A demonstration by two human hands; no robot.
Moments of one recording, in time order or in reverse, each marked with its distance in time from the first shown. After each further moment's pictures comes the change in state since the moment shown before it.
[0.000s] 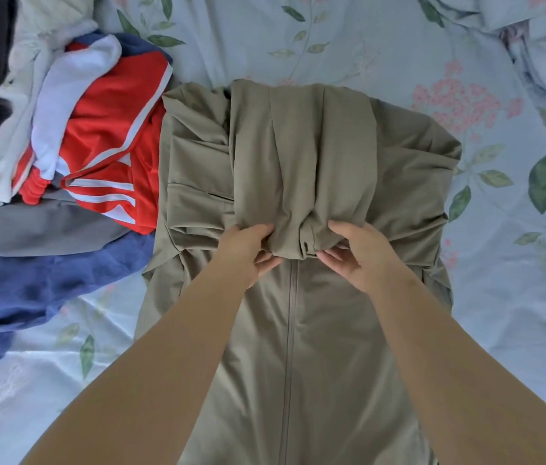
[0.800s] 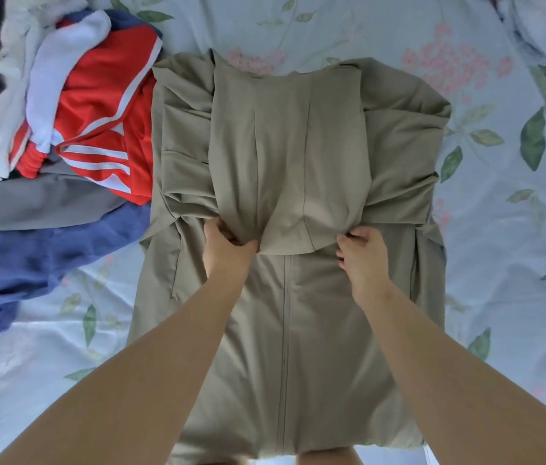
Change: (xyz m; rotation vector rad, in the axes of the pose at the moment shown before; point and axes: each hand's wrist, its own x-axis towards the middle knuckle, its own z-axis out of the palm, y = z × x) left_hand 0.003 -0.069 -0.046 0.507 0.277 0.512; right_hand 0.003 0.070 -0.054 -0.456 0.286 -0.337
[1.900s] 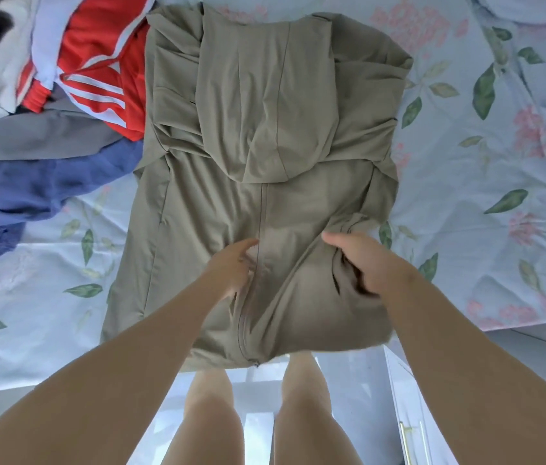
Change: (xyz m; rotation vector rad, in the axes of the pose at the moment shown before) left_hand -0.103 -0.076 -0.020 0.546 -0.494 0.135; right_hand -0.082 0.032 -0.091 -0.018 -0.434 0.256
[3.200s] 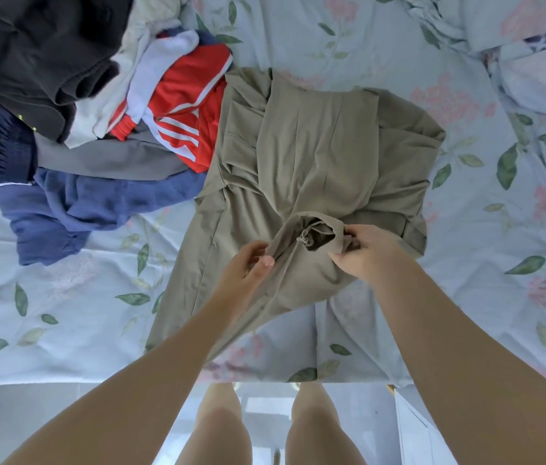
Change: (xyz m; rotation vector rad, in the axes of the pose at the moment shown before) left_hand -0.056 0.003 -0.062 -0.573 0.155 0.281; right_hand -0.045 -0.087 0.082 0.756 0.038 0.189
